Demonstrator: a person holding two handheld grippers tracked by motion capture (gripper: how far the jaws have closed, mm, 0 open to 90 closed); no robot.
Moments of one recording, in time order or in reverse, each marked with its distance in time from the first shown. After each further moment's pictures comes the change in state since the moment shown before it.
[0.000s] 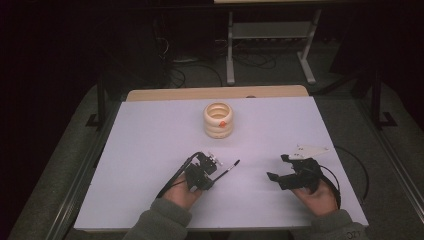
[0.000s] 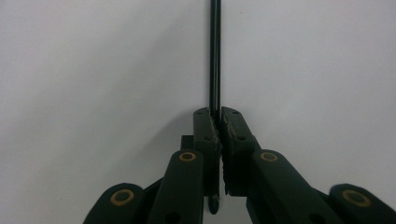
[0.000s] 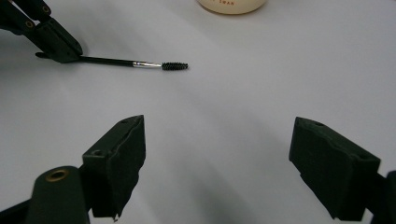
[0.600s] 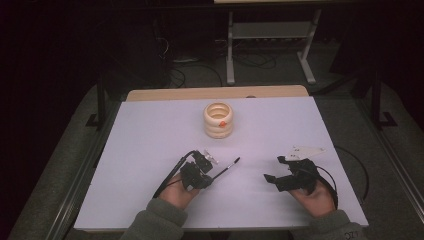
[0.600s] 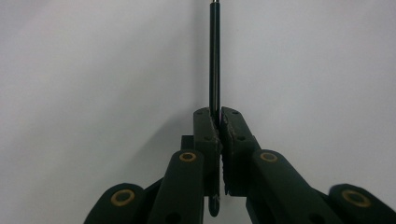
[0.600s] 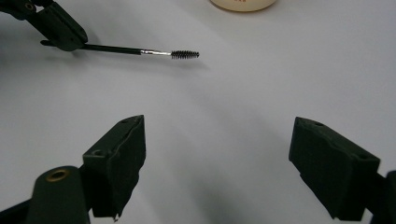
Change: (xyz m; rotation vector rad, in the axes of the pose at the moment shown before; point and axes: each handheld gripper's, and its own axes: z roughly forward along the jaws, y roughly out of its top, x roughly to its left) left arm 0.007 -0.006 -0.012 -0.076 -0.023 0.017; right arm 0.007 0.002 0.005 0.017 0.033 -0.005
